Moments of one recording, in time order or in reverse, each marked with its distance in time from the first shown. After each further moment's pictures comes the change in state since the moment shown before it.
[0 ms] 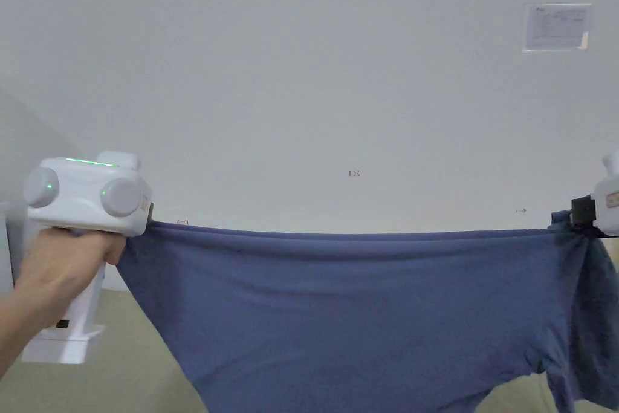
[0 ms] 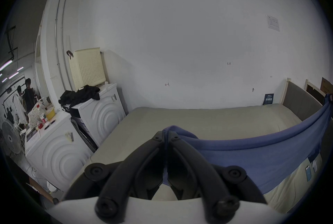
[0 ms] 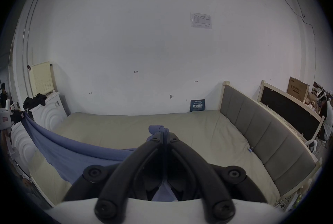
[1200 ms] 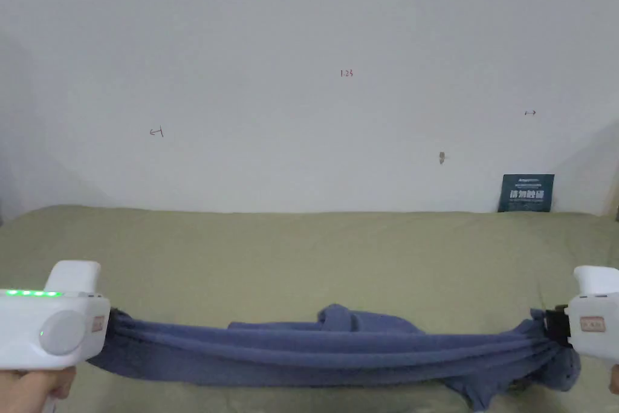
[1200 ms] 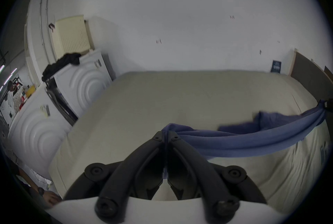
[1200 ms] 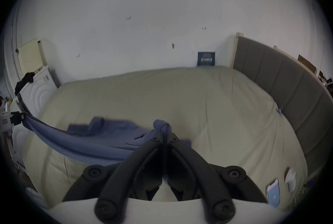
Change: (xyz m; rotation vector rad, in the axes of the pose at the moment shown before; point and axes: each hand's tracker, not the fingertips) left arm 0.026 -0.237 -0.108 -0.294 -0.072 -0.034; right arm -0.001 -0.261 -0.102 -0.345 0.032 -0.008
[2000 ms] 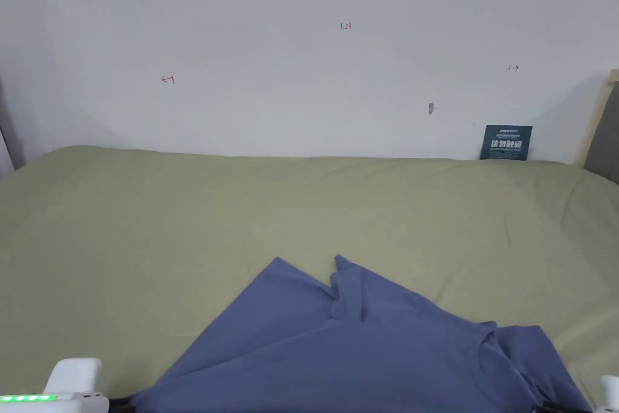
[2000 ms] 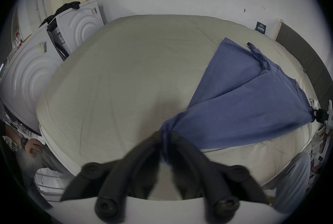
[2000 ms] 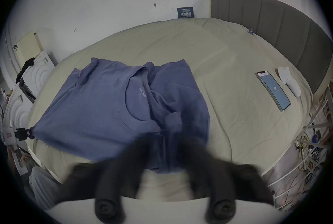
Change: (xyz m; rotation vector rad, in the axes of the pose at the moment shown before) left arm -0.027 -0.210 0.091 -0.261 -0.100 0.032; right arm 0.032 -0.226 0.101 -0.162 -0.051 -0.155
